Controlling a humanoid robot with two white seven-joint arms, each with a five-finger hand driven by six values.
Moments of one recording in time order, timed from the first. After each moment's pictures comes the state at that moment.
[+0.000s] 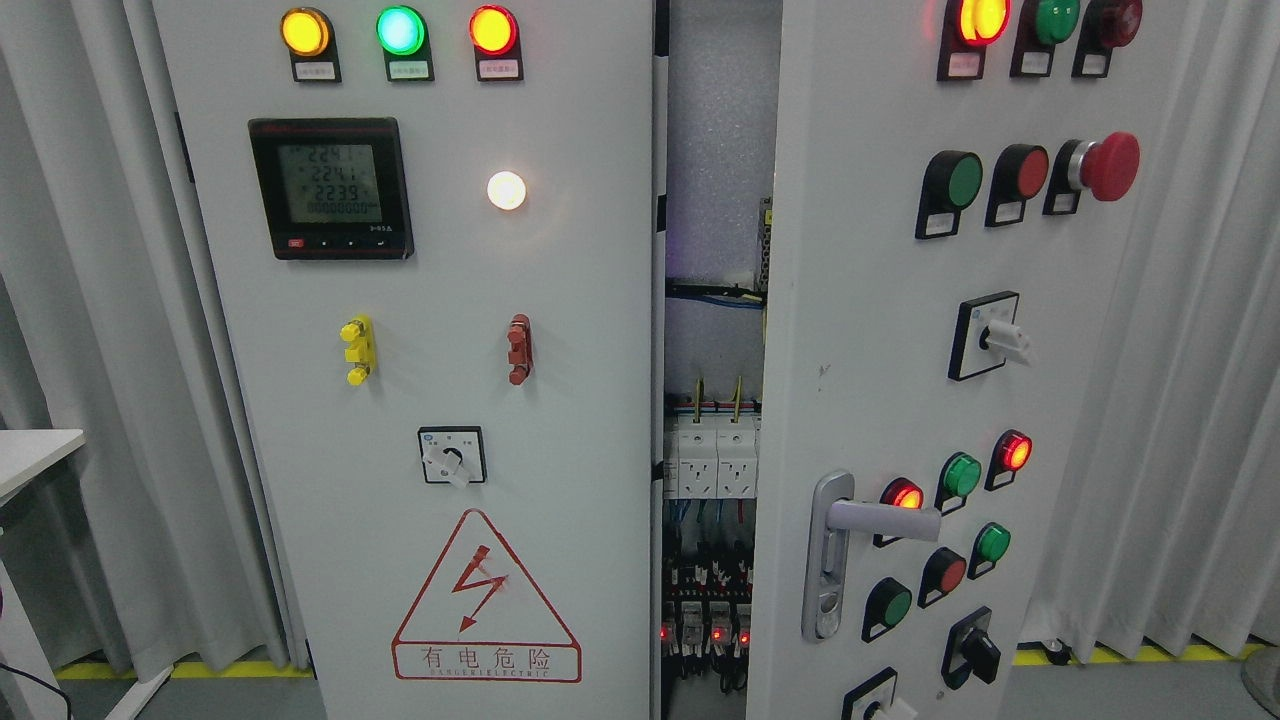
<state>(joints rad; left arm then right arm) 0.34 0.36 -0.06 -1.76 0.22 -0.17 -0.75 0.04 0.00 0.21 0.00 -0.16 -0.13 0.22</state>
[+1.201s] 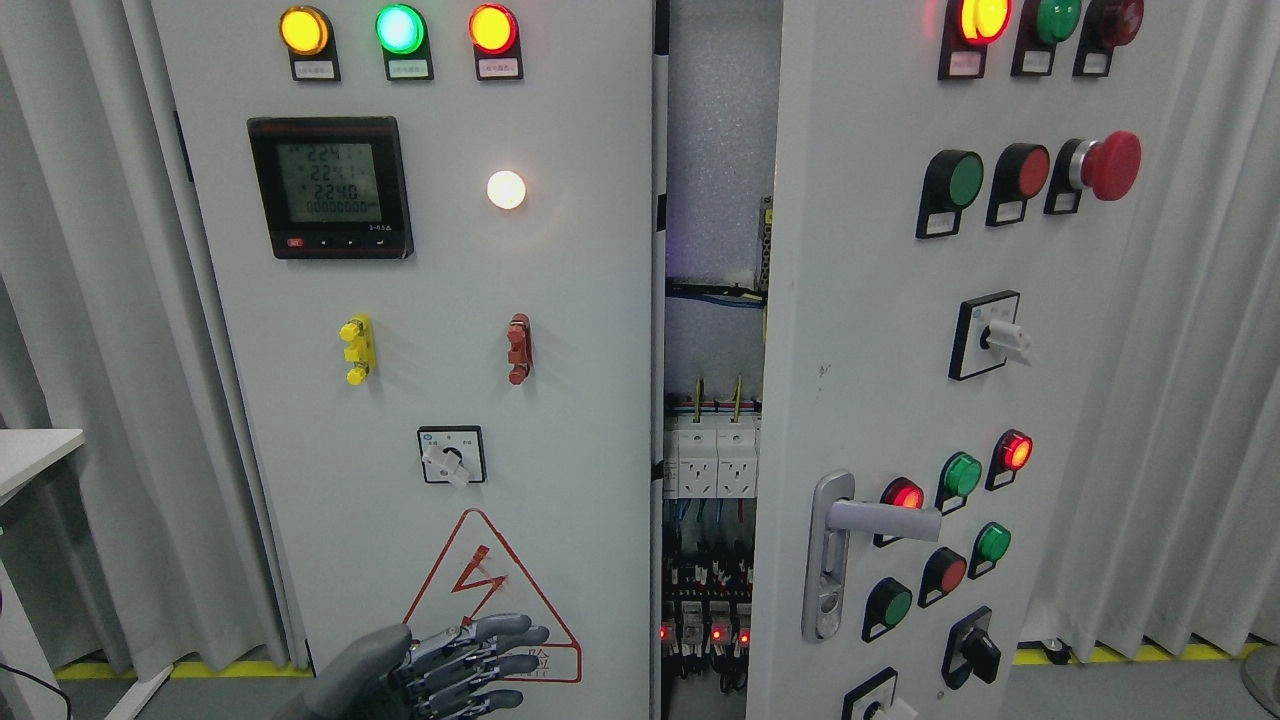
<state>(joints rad) -0.32 0.49 -0.02 -1.88 0.82 0.47 -0.75 0.04 0.00 0.21 0.00 -0.16 -0.13 0.22</state>
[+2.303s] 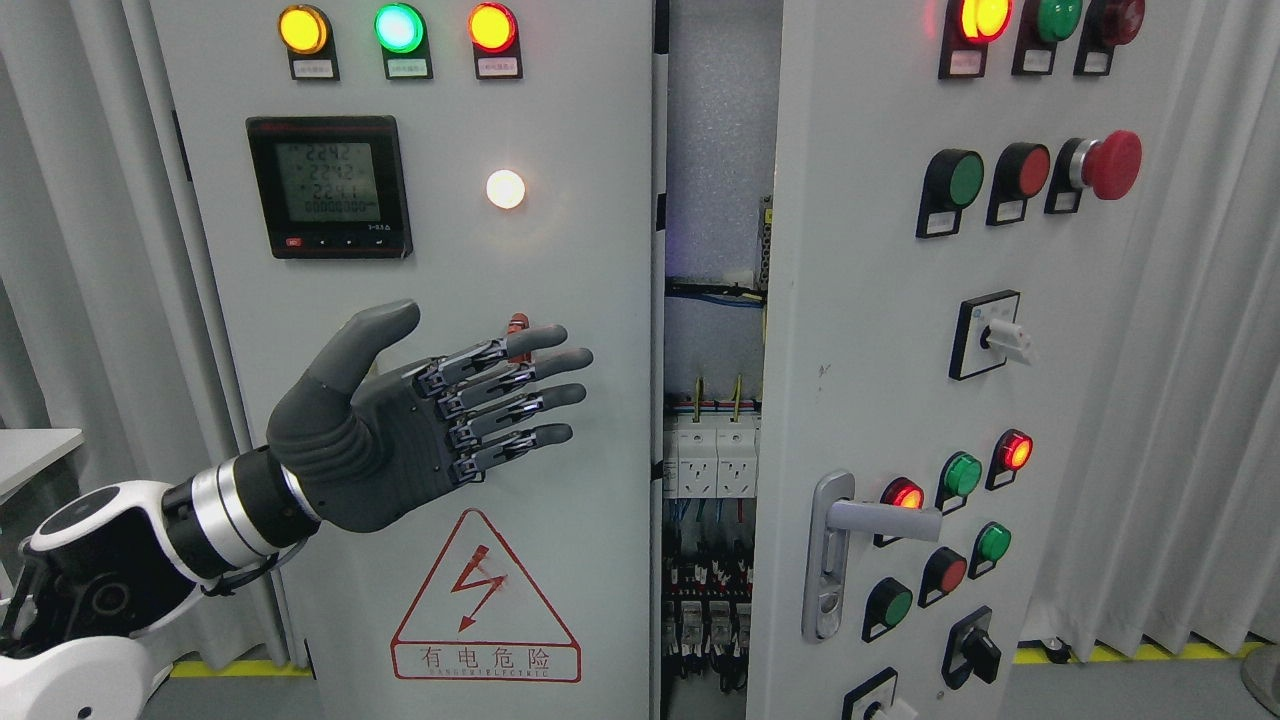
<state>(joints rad) -0.87 0.35 -0.05 -1.65 1.01 0.75 -0.68 0.04 0.00 0.21 0.00 -0.16 -0.13 0.22</state>
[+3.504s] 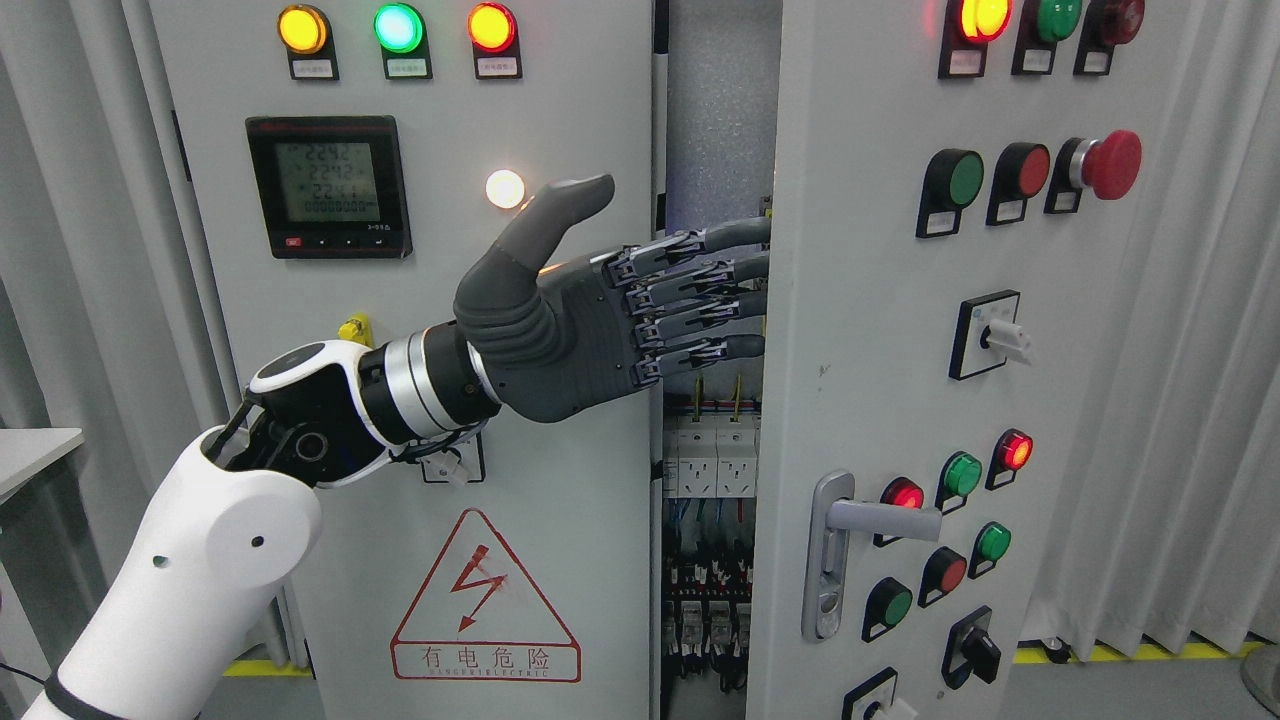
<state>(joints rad) -1.22 0.34 -0.55 -1.38 1.25 0.48 -0.72 0.04 0.00 0.21 0.00 -0.16 -0.13 0.22</state>
